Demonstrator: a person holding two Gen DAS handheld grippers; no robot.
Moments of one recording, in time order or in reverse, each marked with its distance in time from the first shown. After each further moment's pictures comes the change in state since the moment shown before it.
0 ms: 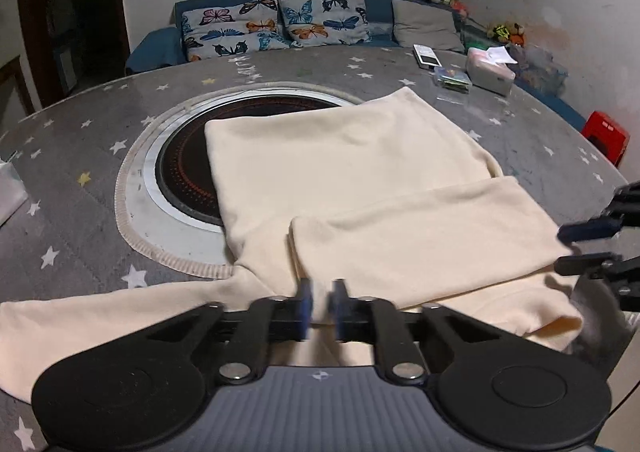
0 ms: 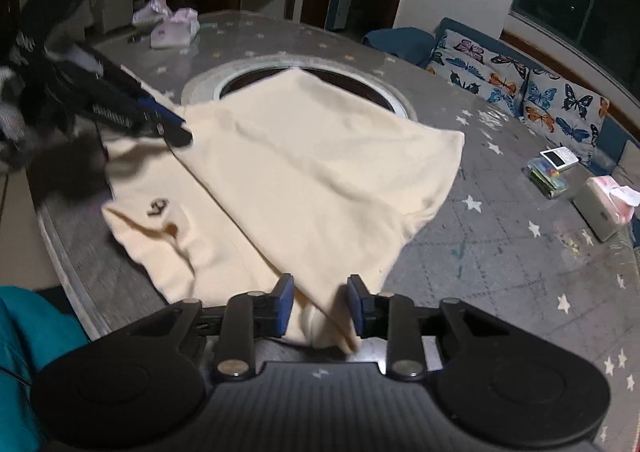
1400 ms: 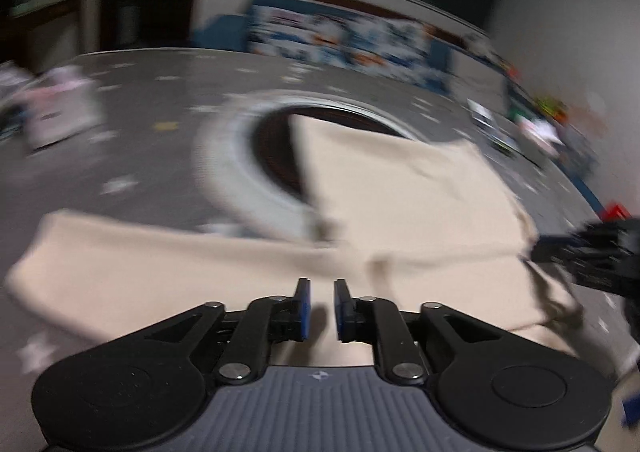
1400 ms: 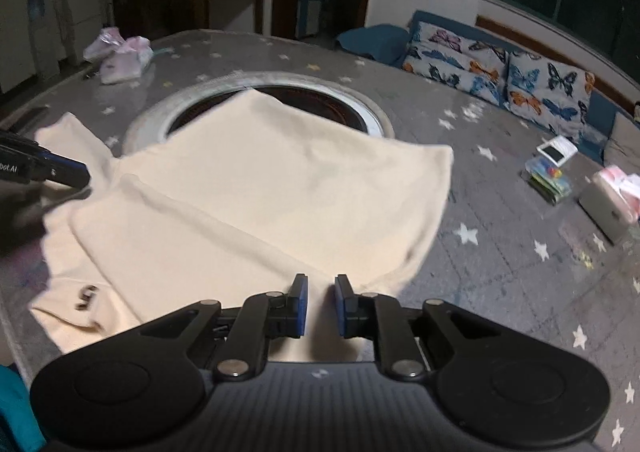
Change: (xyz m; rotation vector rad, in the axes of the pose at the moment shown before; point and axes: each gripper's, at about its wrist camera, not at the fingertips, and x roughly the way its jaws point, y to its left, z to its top) left arm -0.039 0.066 -0.034 -0.308 -0.075 0.053; right arm 0.048 -0.031 0.041 0.124 -0.040 0.005
